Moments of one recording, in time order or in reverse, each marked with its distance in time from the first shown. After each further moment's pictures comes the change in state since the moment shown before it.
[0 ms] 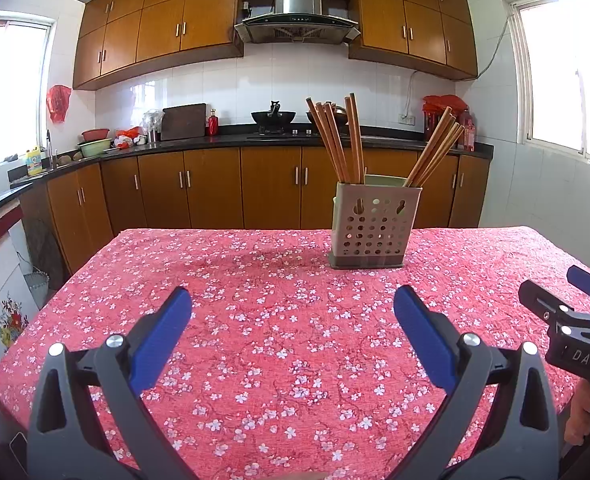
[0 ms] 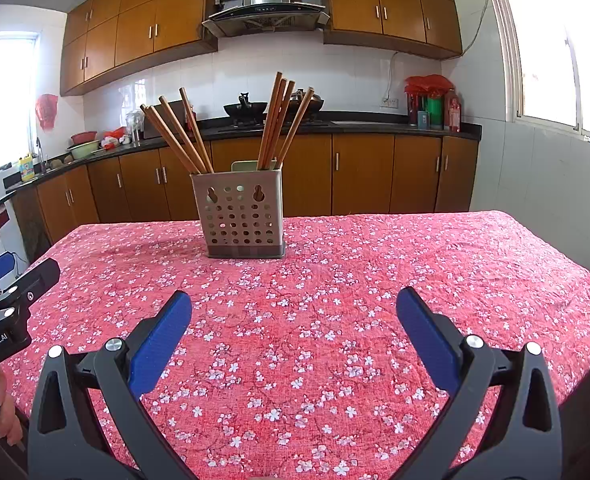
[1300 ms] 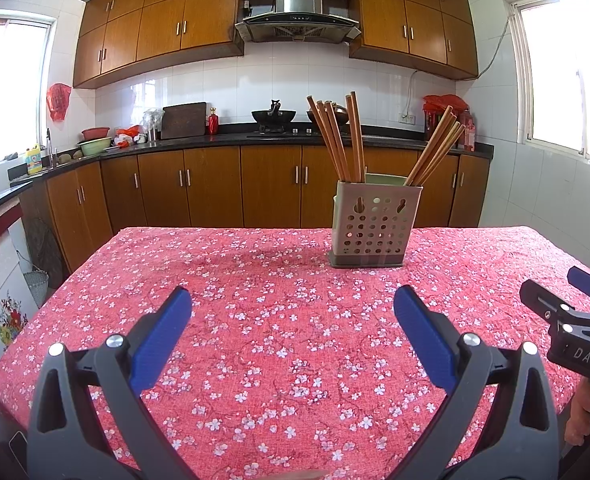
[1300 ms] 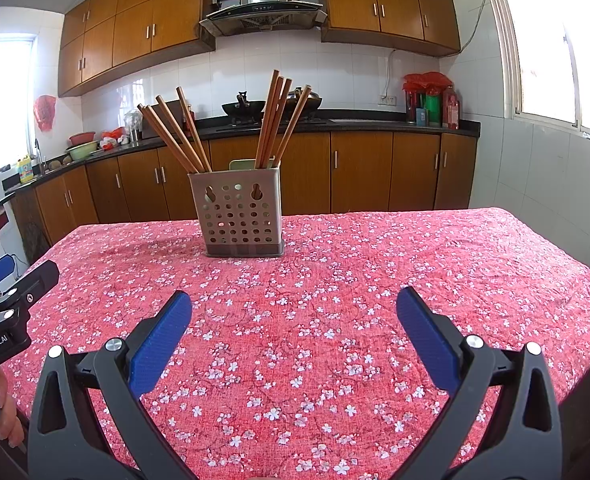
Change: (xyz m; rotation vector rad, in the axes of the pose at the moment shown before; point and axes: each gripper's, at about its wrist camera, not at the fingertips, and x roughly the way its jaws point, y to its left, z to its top) left arm 0.002 -0.001 -0.002 -0.002 0.003 -0.001; right arm 0.001 0.000 -0.001 0.006 0.004 -0.003
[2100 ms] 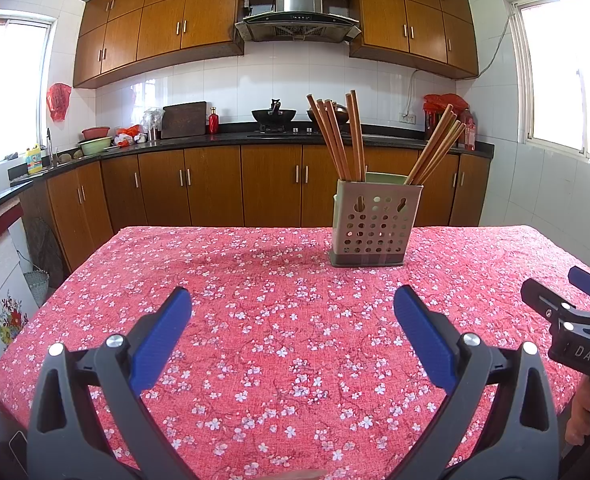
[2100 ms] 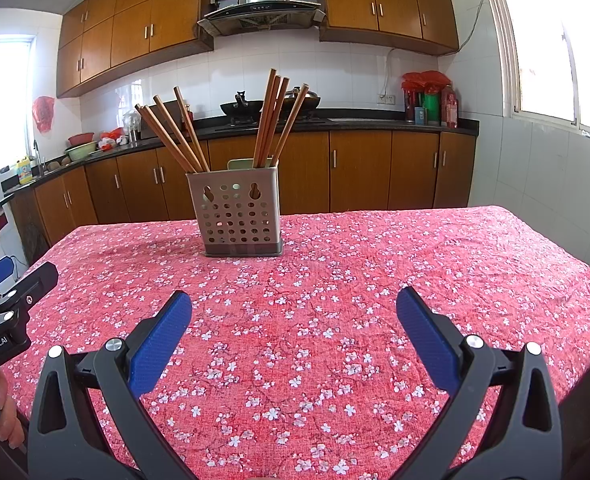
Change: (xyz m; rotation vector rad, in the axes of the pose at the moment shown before) left arm 0.000 -0.001 0.000 0.000 0.000 0.002; right arm 0.000 -0.002 0.000 0.001 0.001 0.001
